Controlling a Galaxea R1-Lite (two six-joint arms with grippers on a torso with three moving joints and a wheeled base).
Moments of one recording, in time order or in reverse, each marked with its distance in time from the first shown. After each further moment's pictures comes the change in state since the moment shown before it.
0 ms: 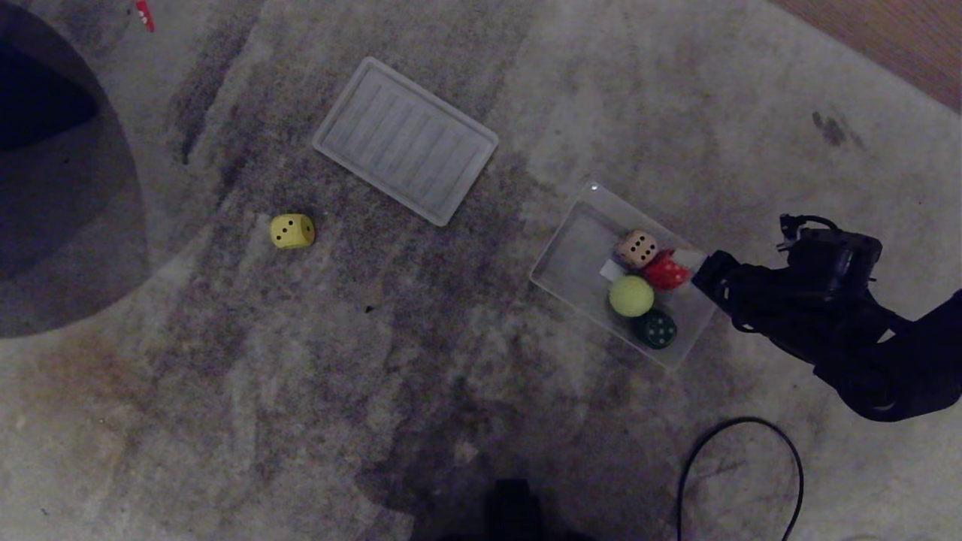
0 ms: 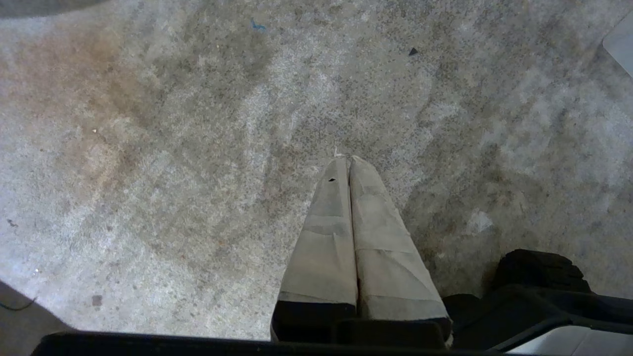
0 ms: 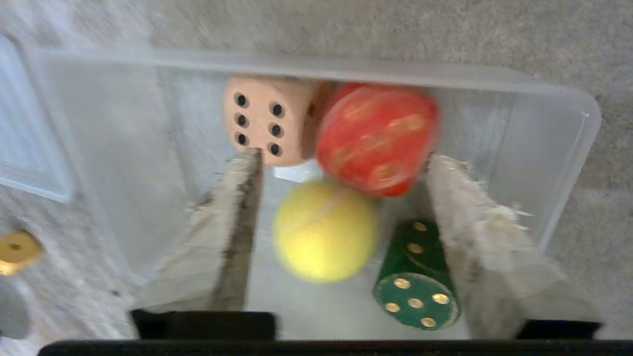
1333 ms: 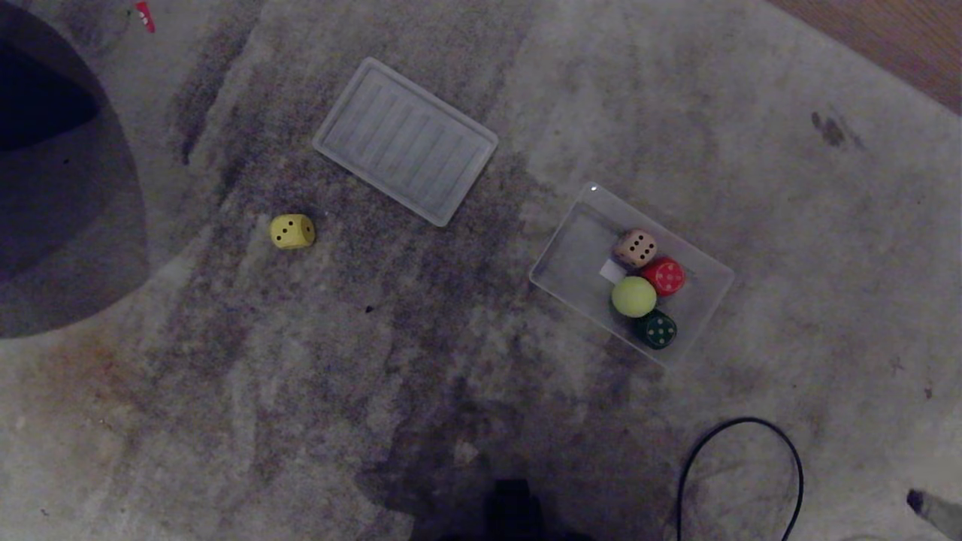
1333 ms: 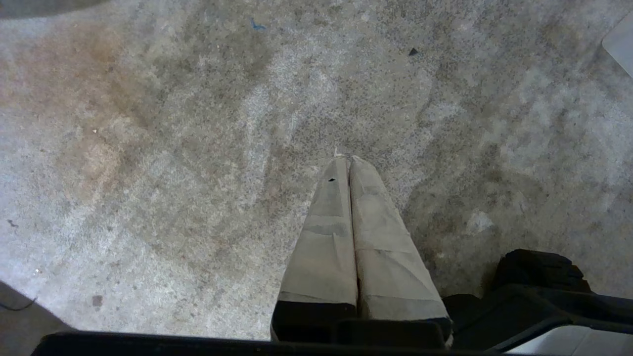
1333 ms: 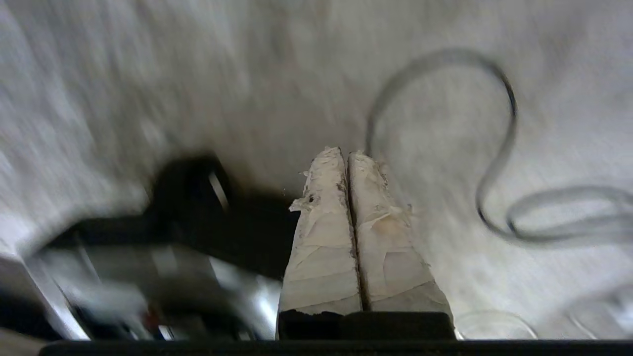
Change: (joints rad) left arm 0.000 0.000 0.000 0.000 0.000 0.001; right arm -0.102 -1.343 0.572 1.056 0.036 -0.450
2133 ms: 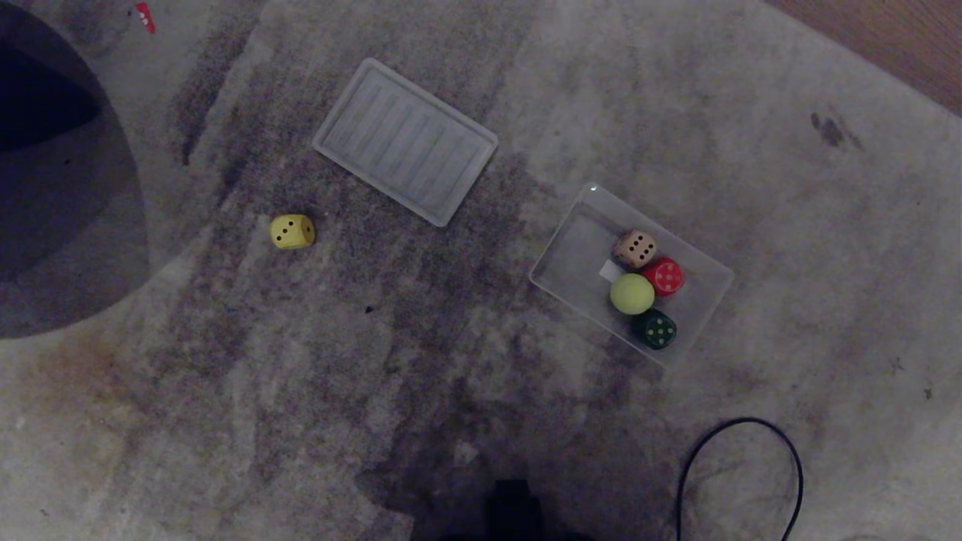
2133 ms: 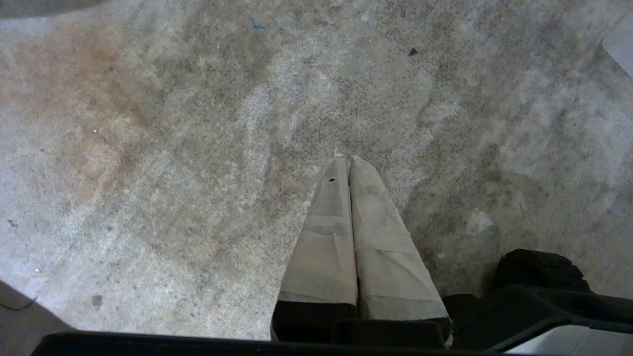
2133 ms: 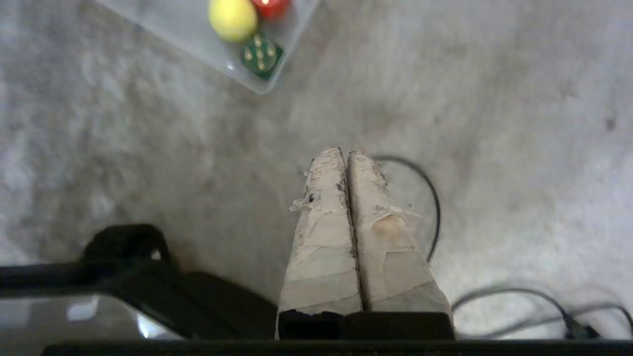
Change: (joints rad) left arm 0.000 0.000 0.000 0.000 0.000 0.000; right arm -0.019 -0.602 0.184 0.014 -0.111 -0.147
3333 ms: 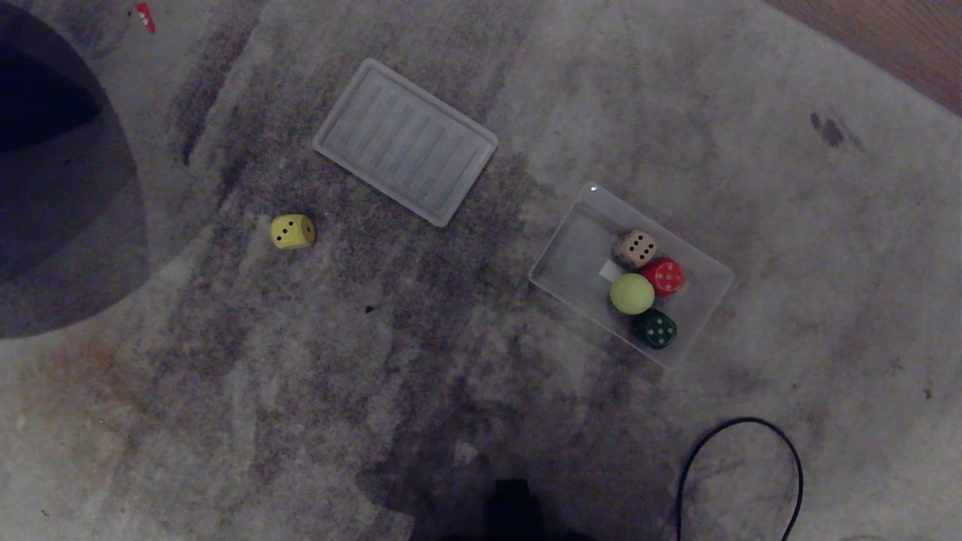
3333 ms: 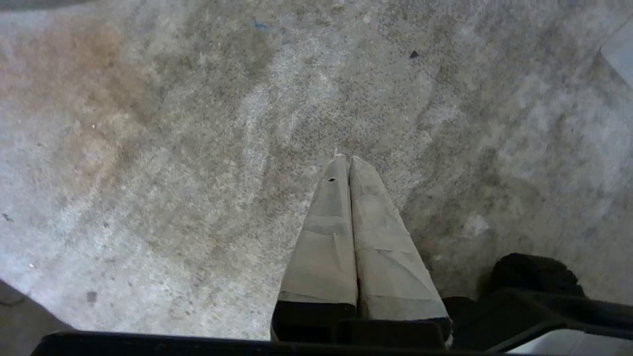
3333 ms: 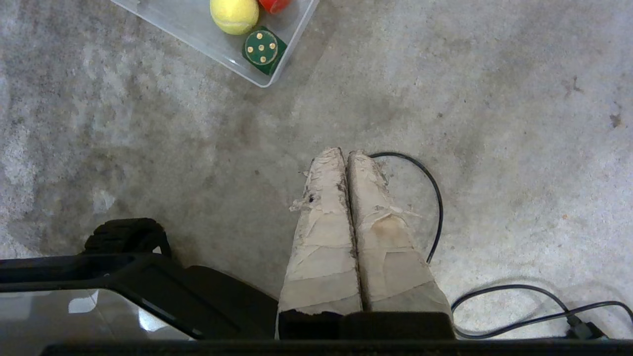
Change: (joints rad) left arm 0.000 0.000 0.000 -0.001 0.007 -0.024; right arm 0.000 -0.011 0.009 0.002 0.002 0.000
